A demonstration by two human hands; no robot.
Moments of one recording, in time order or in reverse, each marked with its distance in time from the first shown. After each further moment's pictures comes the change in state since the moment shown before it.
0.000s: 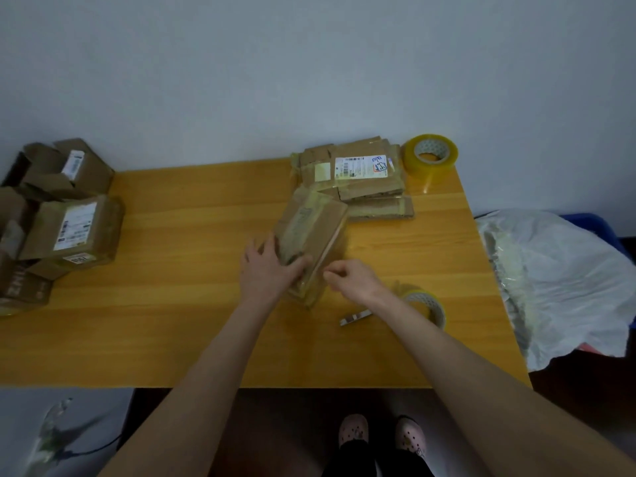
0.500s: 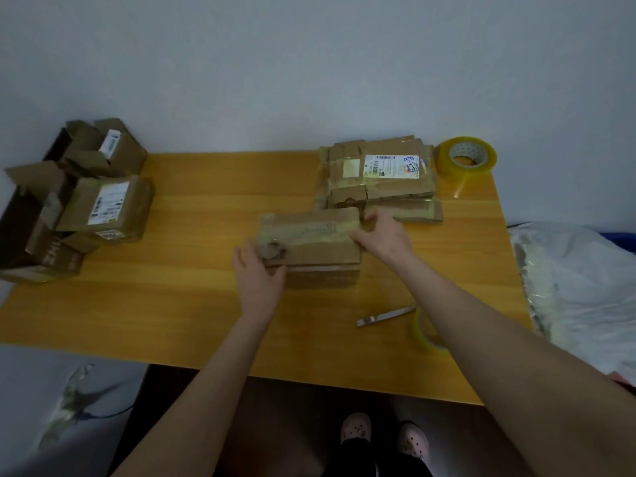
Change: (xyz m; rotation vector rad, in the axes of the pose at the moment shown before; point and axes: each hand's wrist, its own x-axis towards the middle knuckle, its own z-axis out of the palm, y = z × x) left_hand -0.020 -0.039 -0.004 -0.297 0.241 -0.162; right_hand 0.068 -0.017 -0.032 -0.114 0.276 0.080
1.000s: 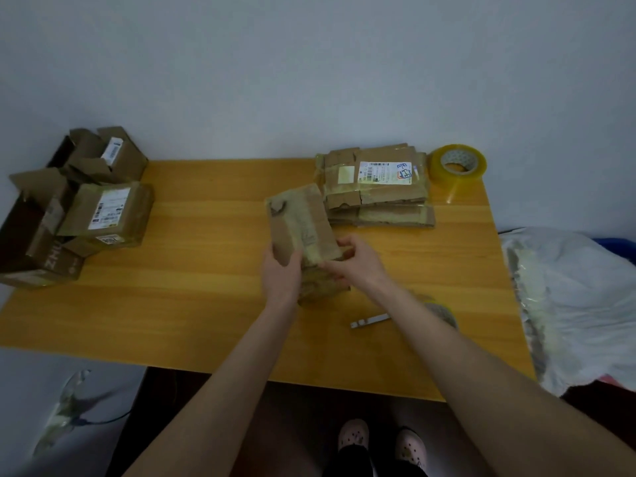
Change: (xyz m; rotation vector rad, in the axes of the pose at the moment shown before) left_hand -0.023 0.051 0.015 -0.520 -0.039 -0.228; right_hand -0.057 -0.004 0.019 0.402 -0.206 -0.072
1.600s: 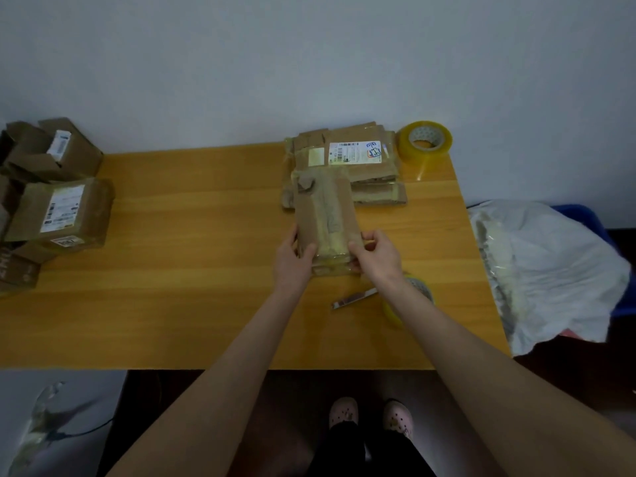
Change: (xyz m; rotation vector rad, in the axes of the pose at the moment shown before) left_hand -0.014 -0.012 0.038 0.127 -0.313 0.214; right_hand -0.016 0.048 -0.030 0.038 0.364 0.114
